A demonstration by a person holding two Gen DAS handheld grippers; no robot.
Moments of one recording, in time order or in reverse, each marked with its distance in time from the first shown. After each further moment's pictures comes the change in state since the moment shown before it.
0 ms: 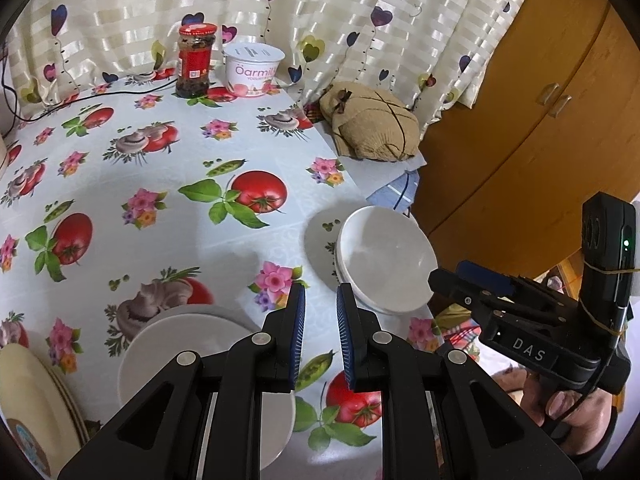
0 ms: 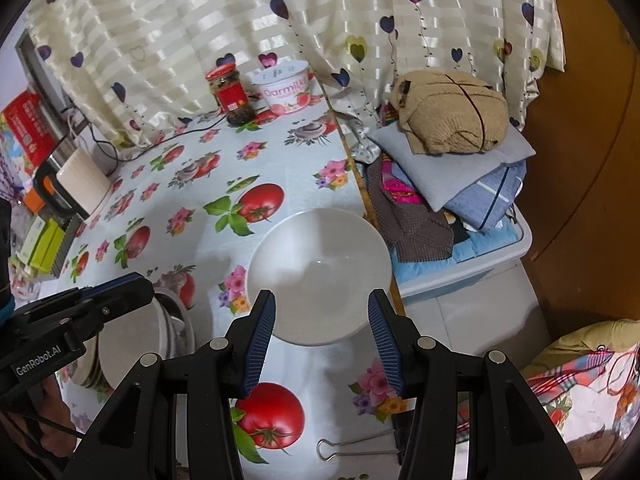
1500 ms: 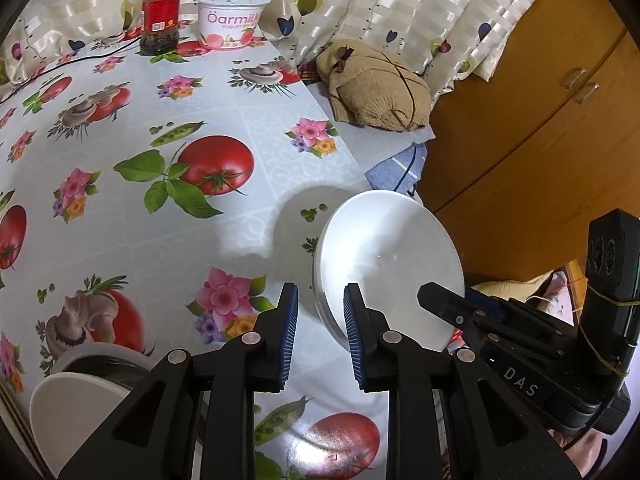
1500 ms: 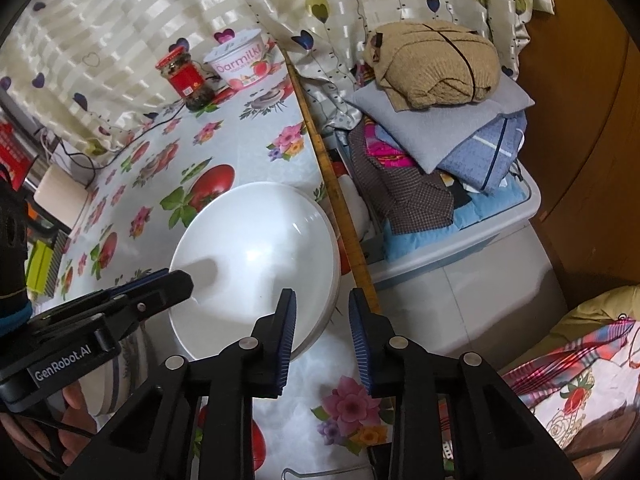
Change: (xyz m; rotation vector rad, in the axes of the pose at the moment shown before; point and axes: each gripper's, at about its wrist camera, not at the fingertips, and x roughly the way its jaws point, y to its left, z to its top) left arm 0.087 -0.016 0.018 -0.030 0.123 -0.004; right arm 0.055 -0.048 -0.001 0.115 0.091 0.024
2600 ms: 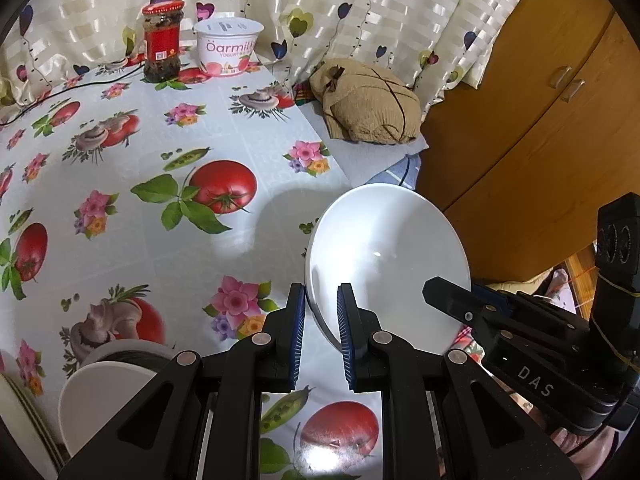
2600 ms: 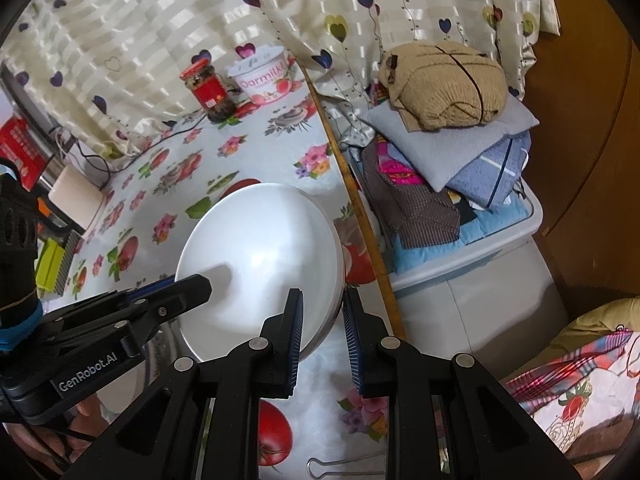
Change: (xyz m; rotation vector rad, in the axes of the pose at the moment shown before) left arm -0.034 -0.006 -0.004 0.041 -0.062 0.013; right arm -0.028 0.022 0.001 -0.035 -0.052 0.019
